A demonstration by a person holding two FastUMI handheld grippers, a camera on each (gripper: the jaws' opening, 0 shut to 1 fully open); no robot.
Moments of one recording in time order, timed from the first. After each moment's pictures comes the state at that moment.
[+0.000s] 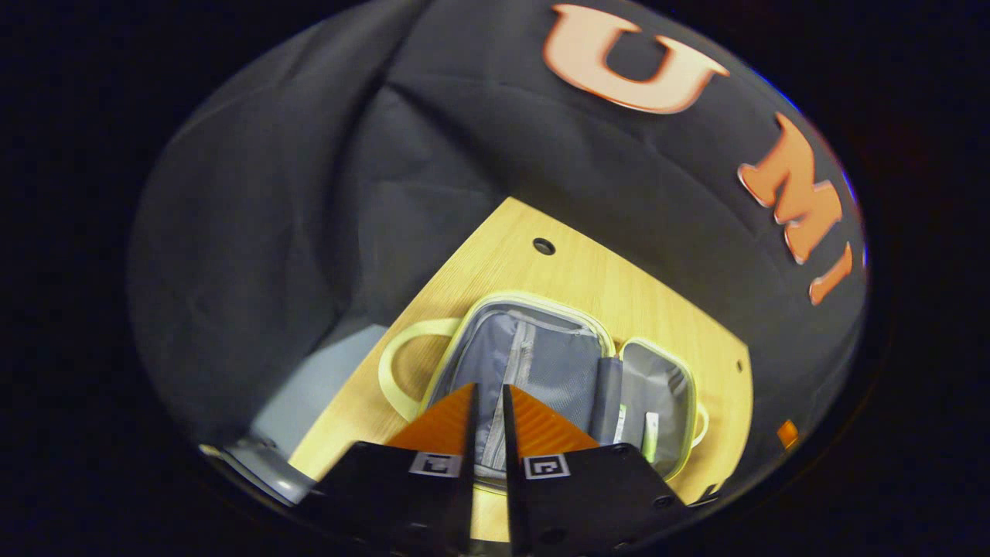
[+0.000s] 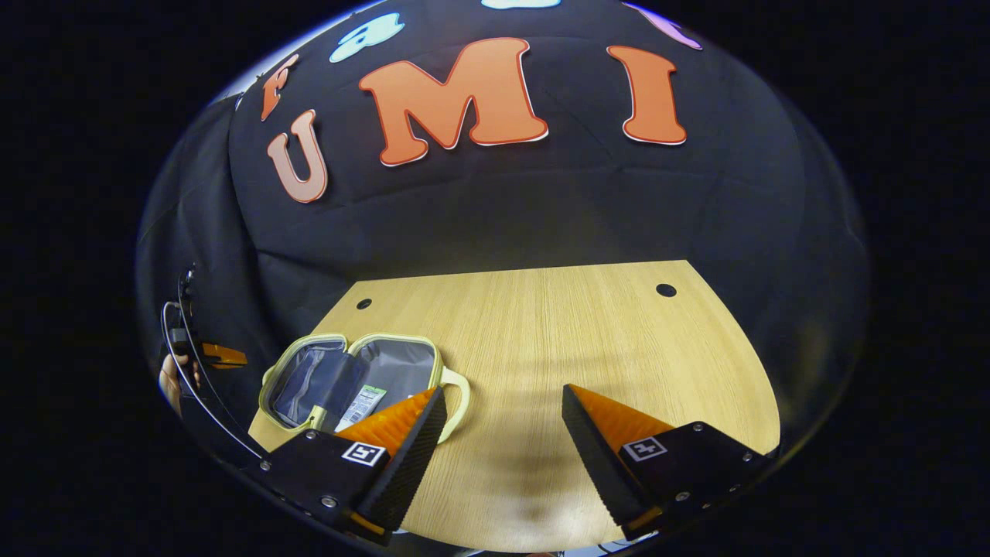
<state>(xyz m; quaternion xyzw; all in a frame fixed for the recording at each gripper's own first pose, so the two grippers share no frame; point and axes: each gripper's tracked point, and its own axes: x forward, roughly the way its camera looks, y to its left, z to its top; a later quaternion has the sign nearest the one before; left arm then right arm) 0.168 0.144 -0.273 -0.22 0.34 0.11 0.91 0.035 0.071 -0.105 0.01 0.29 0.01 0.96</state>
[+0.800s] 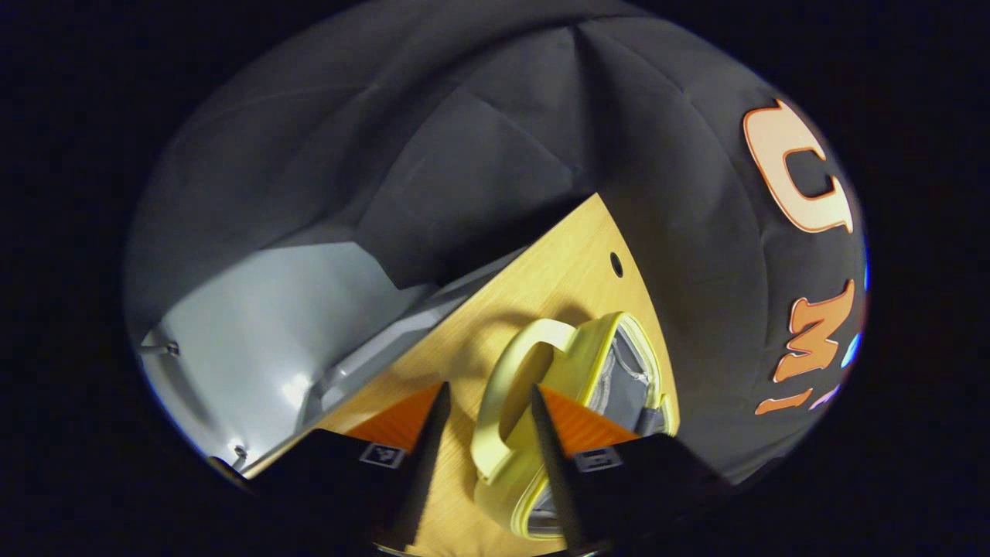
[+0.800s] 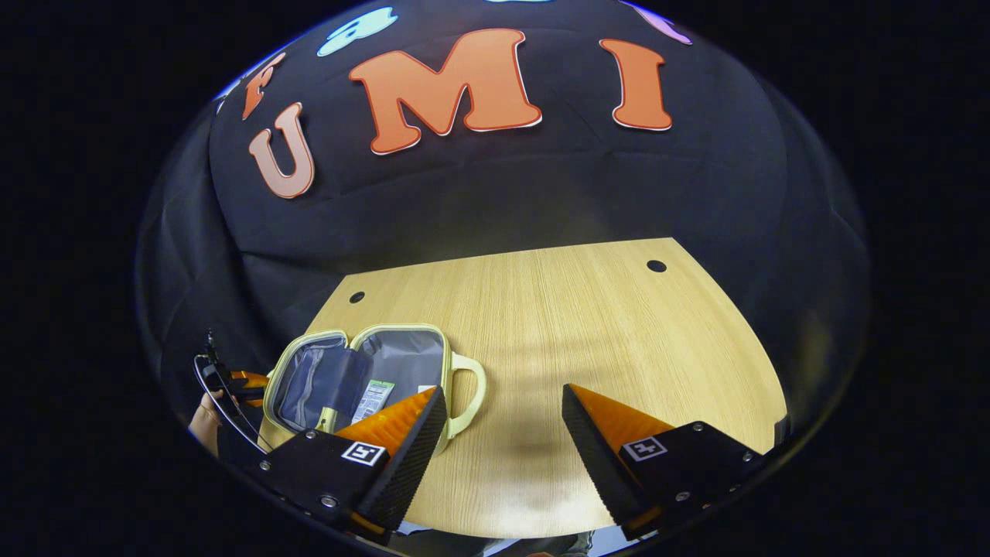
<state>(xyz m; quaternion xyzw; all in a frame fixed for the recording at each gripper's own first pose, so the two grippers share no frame) 0.212 0.224 -0.387 -0.41 0.35 0.10 0.83 0.015 0.106 -0.113 0.03 0.31 -0.04 0.95</state>
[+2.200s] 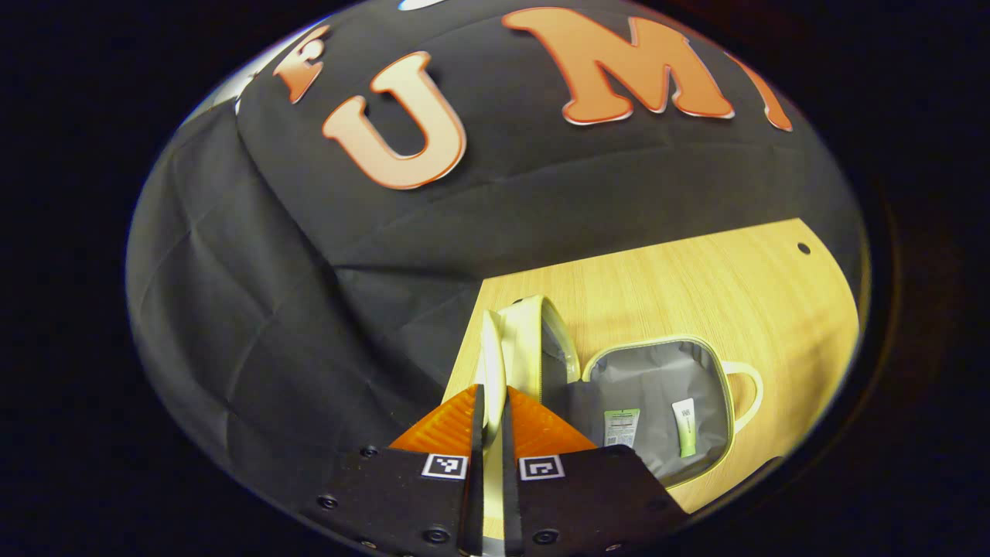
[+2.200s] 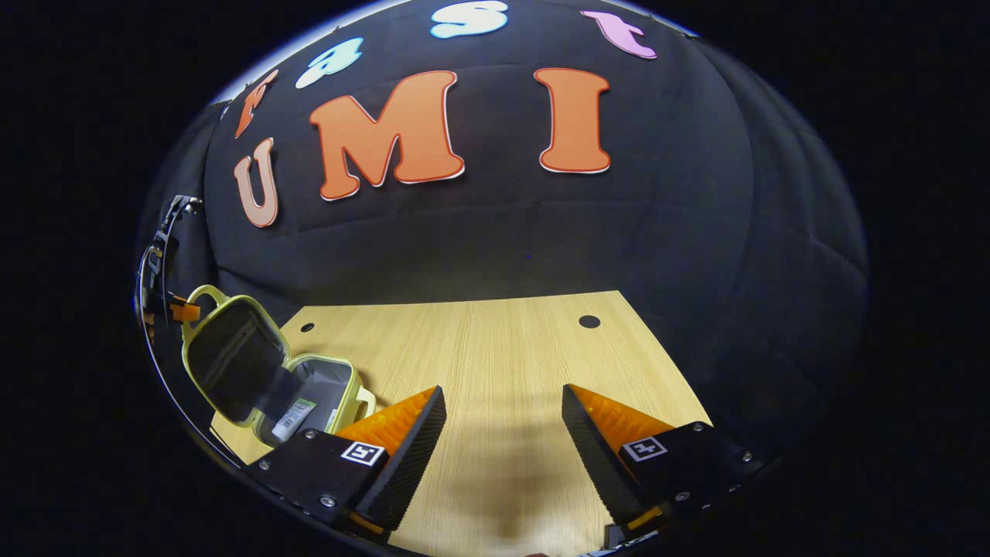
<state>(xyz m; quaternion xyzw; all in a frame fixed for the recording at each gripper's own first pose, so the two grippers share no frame) 0.209 -0.088 -0.133 0.25 0.28 0.16 0.91 0.031 -0.063 -0.090 0.00 0.21 -0.06 0.98</state>
